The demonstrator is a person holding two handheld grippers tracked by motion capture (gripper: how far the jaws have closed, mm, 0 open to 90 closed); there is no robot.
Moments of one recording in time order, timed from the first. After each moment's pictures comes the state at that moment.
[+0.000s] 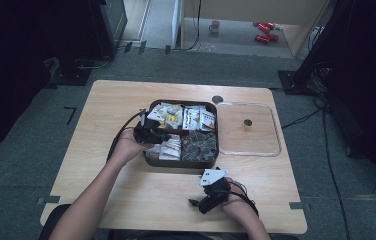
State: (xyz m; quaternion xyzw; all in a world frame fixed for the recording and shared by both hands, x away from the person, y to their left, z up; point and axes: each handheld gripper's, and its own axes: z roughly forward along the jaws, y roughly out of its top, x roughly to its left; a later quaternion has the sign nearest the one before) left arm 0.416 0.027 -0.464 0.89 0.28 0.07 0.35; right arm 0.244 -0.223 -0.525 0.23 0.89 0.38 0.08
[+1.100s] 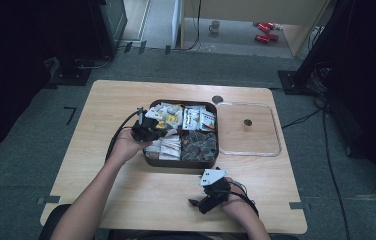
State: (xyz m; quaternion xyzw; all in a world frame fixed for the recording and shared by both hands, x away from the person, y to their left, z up) left arm 0.413 0.033 -0.453 0.88 0.29 0.08 0.35; right arm 0.244 -0.223 -0.525 0.23 0.89 0.38 0.08
